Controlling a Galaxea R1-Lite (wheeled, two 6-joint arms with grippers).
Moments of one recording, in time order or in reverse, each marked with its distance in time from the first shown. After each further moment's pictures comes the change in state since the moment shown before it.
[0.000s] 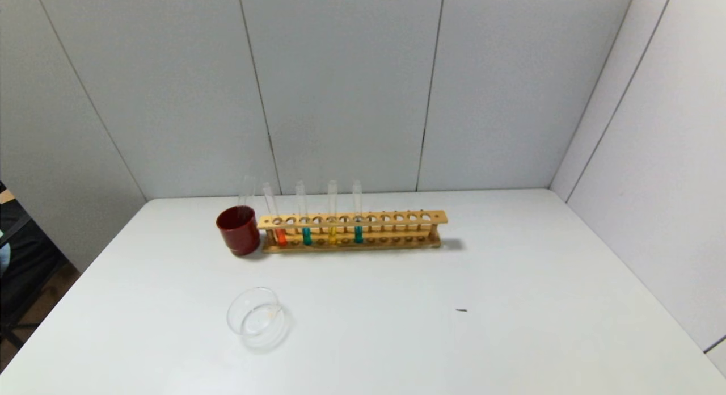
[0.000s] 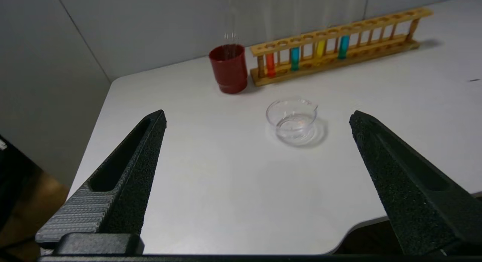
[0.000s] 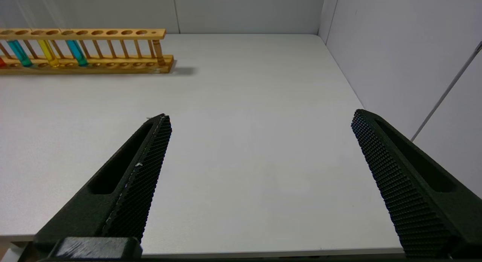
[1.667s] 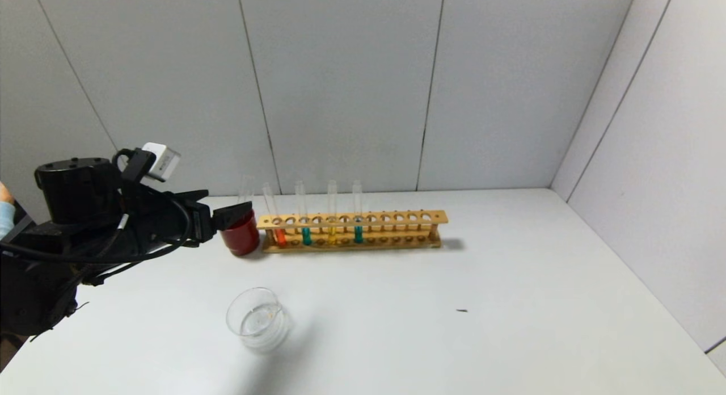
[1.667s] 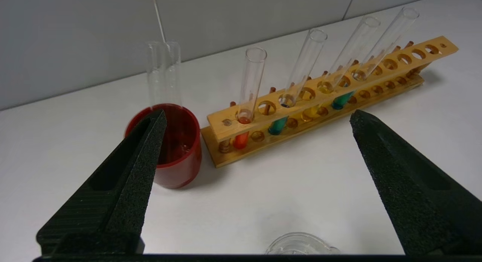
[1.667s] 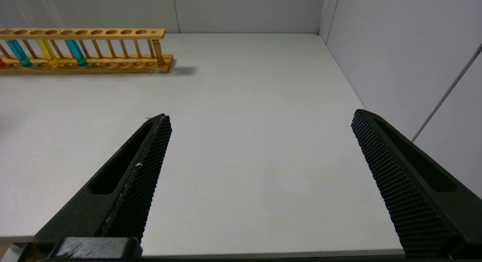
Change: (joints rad) left arm -0.046 1.689 -0.355 -1.096 -0.223 -0.101; right arm 0.000 0.000 0.000 0.000 0.000 0.000
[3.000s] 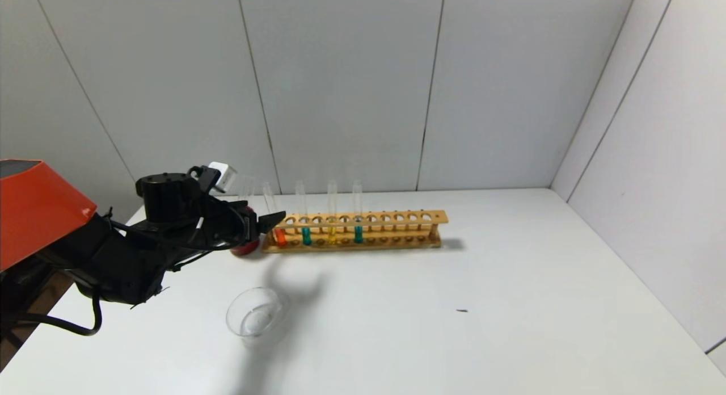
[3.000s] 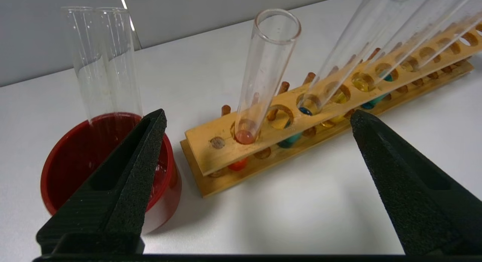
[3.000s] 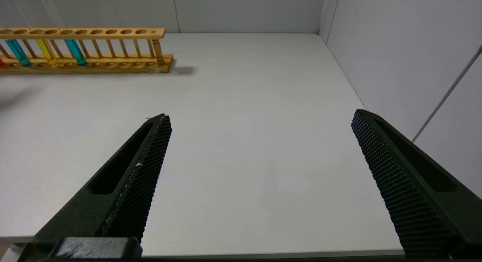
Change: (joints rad) left arm -0.076 0.351 -0.192 -0.104 0.046 -0.006; right arm 0.000 0.000 0.000 0.000 0.000 0.000
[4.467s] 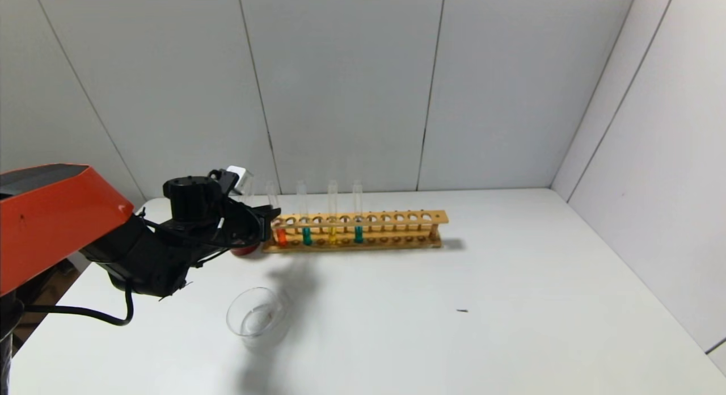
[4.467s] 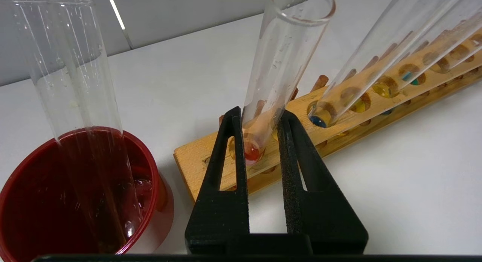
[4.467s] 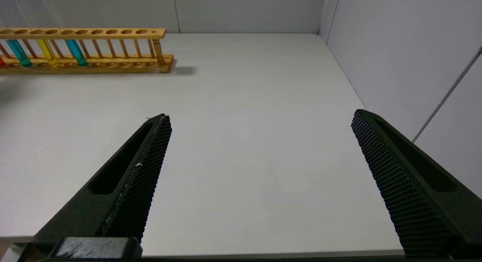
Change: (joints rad) left arm -0.039 0.097 -0.080 0.007 0.022 0.006; right arm 0.000 0.000 0.000 0.000 0.000 0.000
